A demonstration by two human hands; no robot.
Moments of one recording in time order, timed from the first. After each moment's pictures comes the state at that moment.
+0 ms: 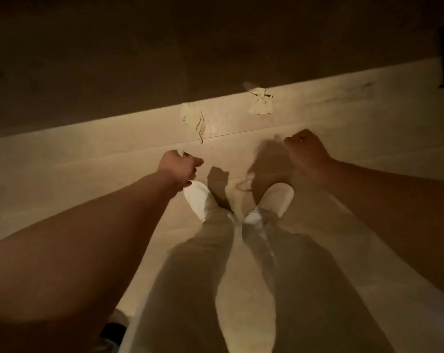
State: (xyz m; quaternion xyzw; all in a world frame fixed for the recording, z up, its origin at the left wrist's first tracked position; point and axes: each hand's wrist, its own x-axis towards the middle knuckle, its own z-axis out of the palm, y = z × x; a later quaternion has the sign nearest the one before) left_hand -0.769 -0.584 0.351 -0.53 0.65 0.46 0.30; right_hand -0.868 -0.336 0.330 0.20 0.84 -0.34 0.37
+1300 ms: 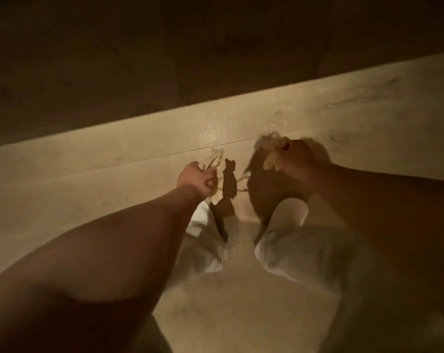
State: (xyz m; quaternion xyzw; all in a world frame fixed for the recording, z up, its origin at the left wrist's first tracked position) left_hand -0.770 -0.570 0.232 -0.45 0.70 0.45 0.32; right_hand -0.872 -0.360 0.239 0.10 0.88 -0.21 0.42
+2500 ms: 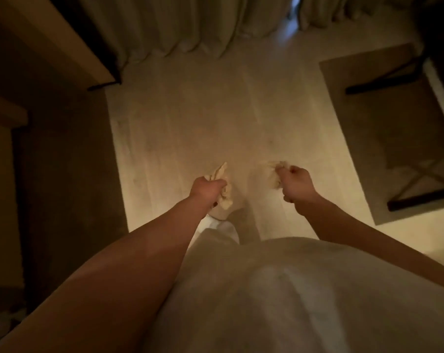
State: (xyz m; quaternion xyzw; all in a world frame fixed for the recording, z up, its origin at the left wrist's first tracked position) left_hand -0.526 -0.448 0.663 0.14 0.77 0.20 0.59; right_hand -0.319 -0.413 0.681 0.75 0.36 -0.53 -0.19
